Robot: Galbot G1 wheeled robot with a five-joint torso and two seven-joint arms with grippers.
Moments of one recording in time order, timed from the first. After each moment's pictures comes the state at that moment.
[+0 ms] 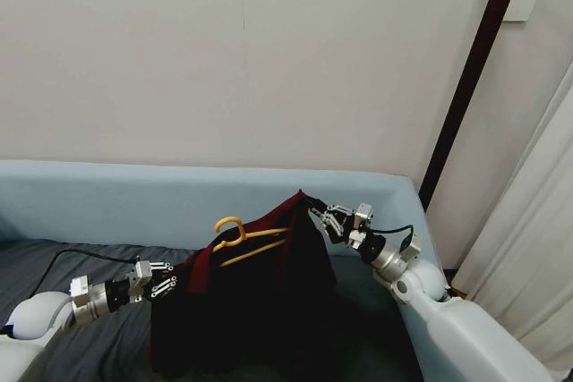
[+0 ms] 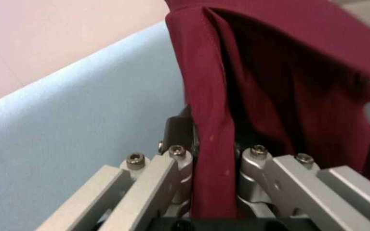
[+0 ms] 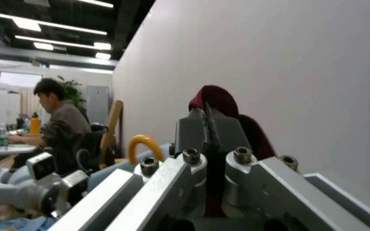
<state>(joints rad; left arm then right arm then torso) 0.98 -0.74 -0.40 -1.36 -0.59 -0.36 0.98 -0.67 1.01 -0.10 1.60 0.93 0.33 -0.64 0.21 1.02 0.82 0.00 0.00</state>
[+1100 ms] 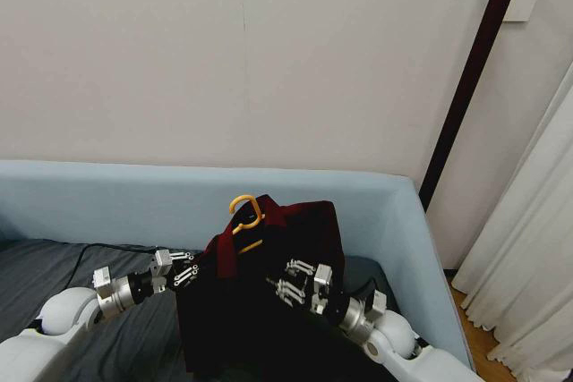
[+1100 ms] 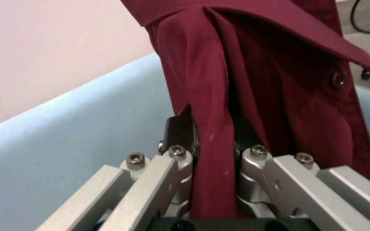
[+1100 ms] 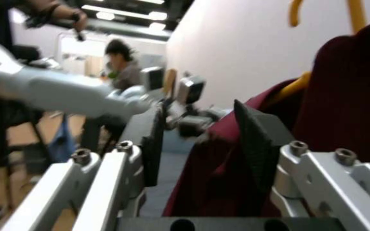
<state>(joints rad) 0.92 -0.70 -0.30 -1.43 -0.70 -0.32 0.93 -0.82 0.97 -0.19 1.62 0.77 0.44 -0.80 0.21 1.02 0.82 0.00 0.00</state>
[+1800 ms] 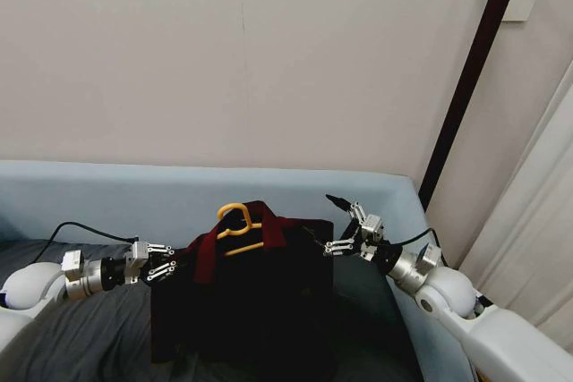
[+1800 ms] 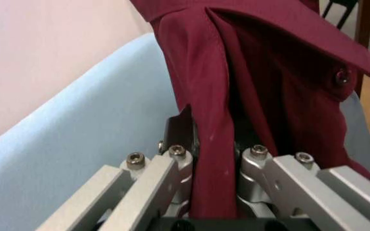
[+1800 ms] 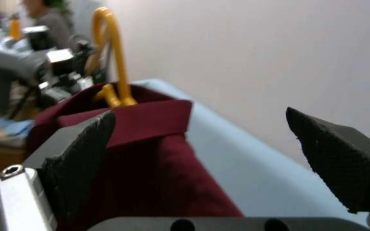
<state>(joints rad) 0.84 -0.56 -0.28 -1.41 -0.72 -0.35 1.14 -0.61 0.74 -0.13 1.71 0.80 0.22 -0.60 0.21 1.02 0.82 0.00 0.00</state>
